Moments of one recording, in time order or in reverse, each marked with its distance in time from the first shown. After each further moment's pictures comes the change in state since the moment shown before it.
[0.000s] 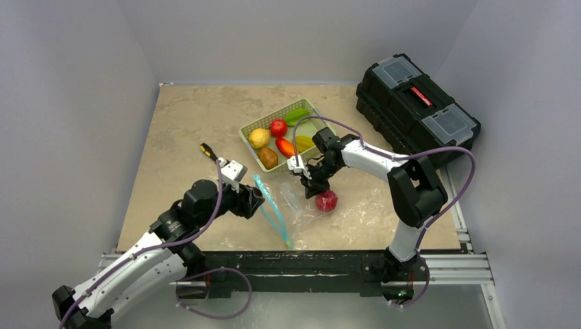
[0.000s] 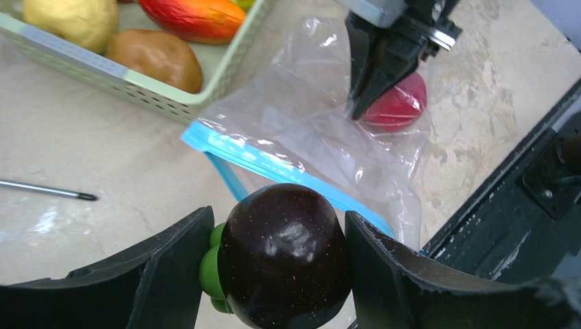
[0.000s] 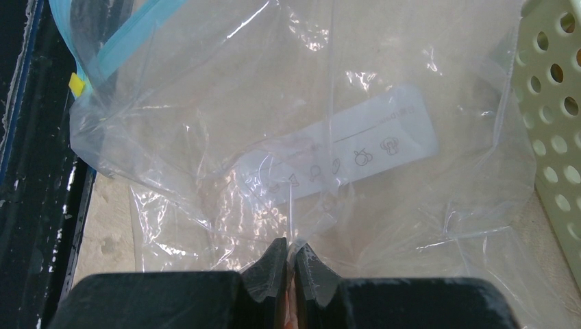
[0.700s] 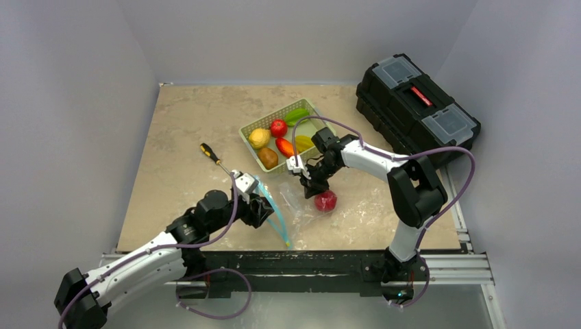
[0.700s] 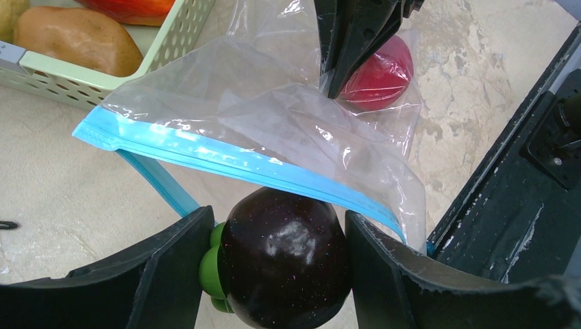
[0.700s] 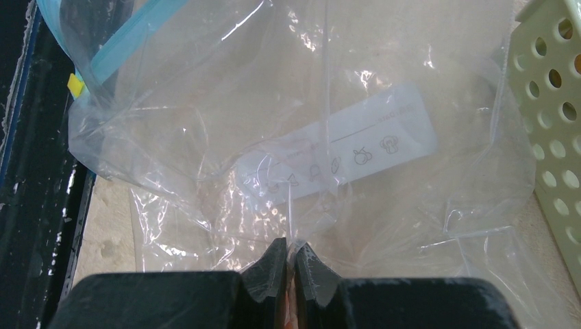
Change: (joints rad) left arm -0.080 0.058 -0.211 0.297 0.035 0.011; right arm 0.005 0.000 0.000 0.008 -0.001 0.008
